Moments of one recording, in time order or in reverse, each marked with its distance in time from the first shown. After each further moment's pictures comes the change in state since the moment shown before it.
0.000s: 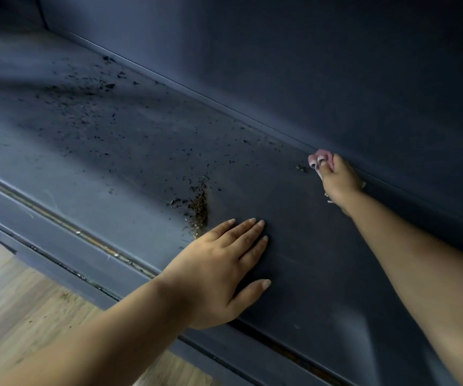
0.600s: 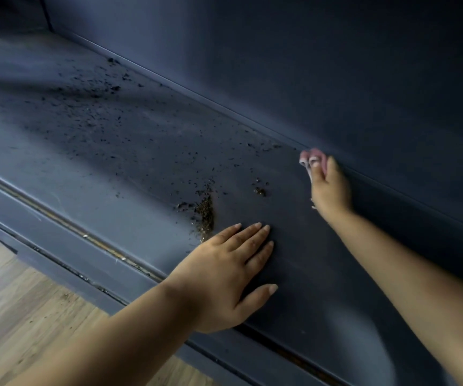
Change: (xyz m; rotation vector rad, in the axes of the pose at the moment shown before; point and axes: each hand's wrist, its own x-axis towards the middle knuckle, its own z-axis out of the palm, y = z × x) left_hand 0.000 -0.001 0.001 0.006 0.009 0.005; right_hand -0.035 -0.026 0.016 0.172 0.094 -0.070
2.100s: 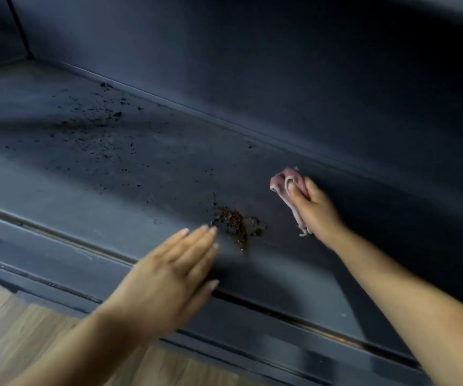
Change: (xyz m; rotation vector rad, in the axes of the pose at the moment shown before) left_hand -0.077 -0.087 -0.039 0.034 0.127 0.036; right_hand -0.082 -0.066 0.002 0.142 -0.227 0.089
